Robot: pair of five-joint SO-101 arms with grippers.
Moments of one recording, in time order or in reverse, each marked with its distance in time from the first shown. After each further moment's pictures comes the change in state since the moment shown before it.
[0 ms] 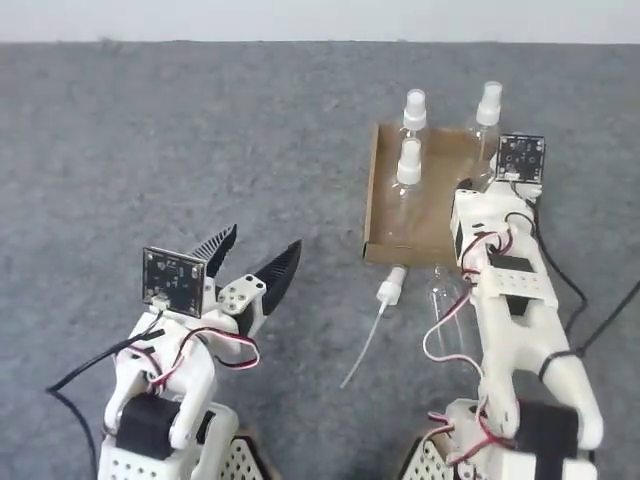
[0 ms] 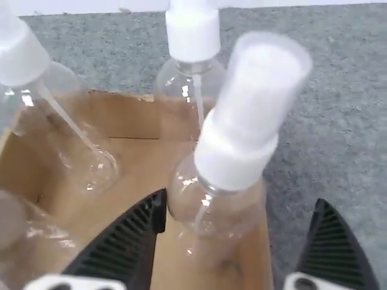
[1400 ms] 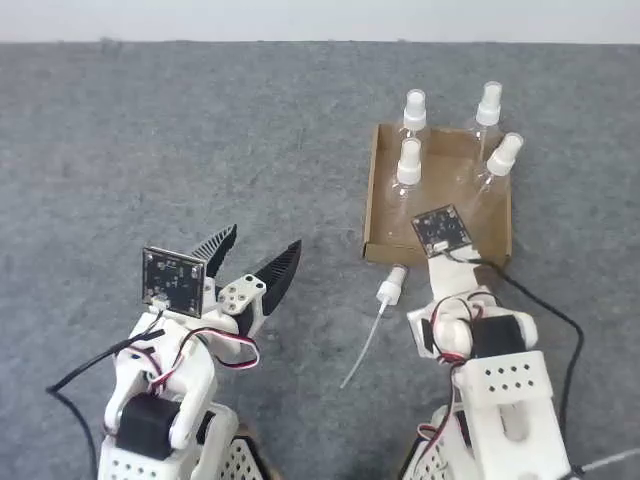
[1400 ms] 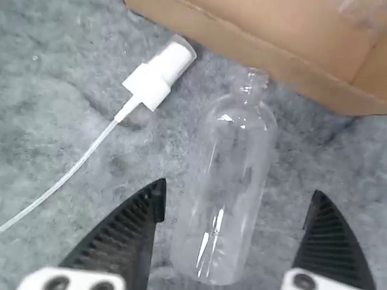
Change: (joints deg) left arm 0.0 0.0 0.0 0.0 0.0; right arm -15.6 -41.6 11.3 66.7 7.9
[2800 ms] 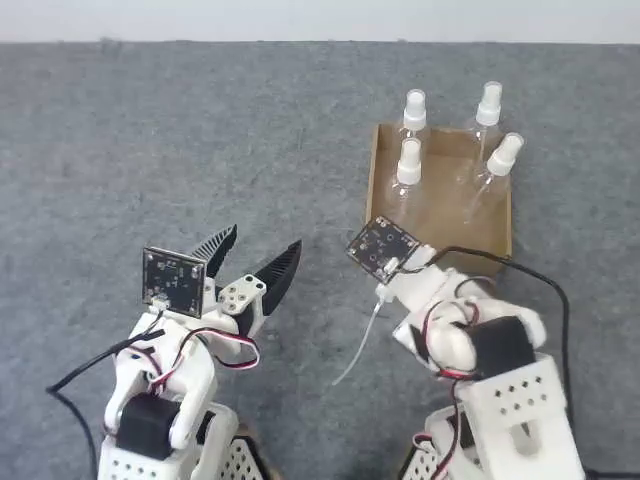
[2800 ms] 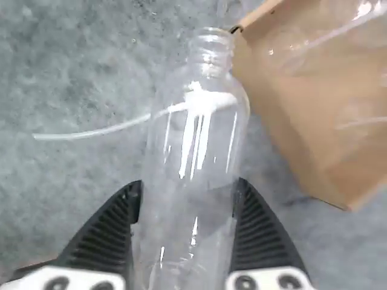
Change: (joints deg) left arm 0.0 0.0 0.0 0.0 0.0; right arm -7.6 -1.1 -21.4 16.1 23.2
